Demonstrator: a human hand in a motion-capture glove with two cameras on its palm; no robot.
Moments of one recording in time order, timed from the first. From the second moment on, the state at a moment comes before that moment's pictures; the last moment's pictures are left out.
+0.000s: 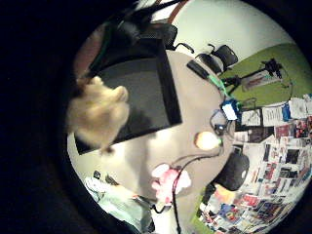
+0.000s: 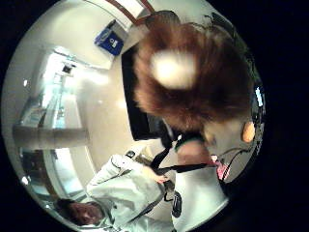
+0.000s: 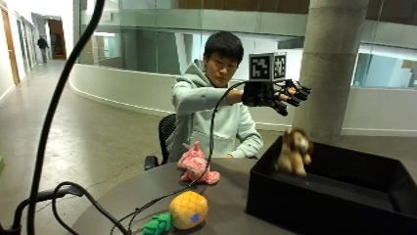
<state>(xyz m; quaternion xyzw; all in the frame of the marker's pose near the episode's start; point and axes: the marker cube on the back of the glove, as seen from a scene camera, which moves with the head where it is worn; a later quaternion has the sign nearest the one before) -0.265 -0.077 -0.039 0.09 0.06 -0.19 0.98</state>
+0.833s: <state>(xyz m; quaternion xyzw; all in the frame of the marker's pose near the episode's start) -0.058 0.126 0.147 -0.13 0.12 -0.19 0.96</state>
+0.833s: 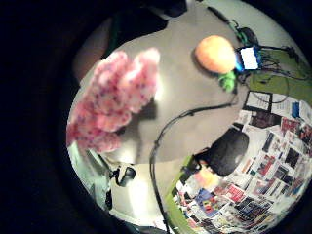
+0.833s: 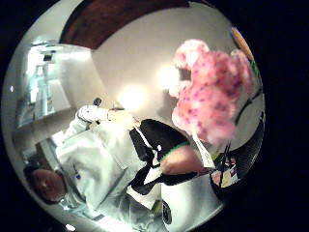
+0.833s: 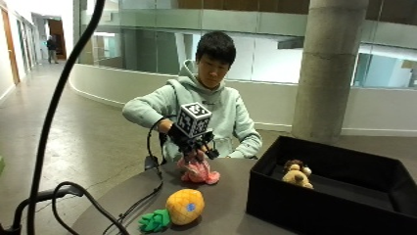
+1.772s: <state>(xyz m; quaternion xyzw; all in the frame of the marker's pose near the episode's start) -0.081 0.072 0.116 -0.08 0.04 -0.19 0.98</state>
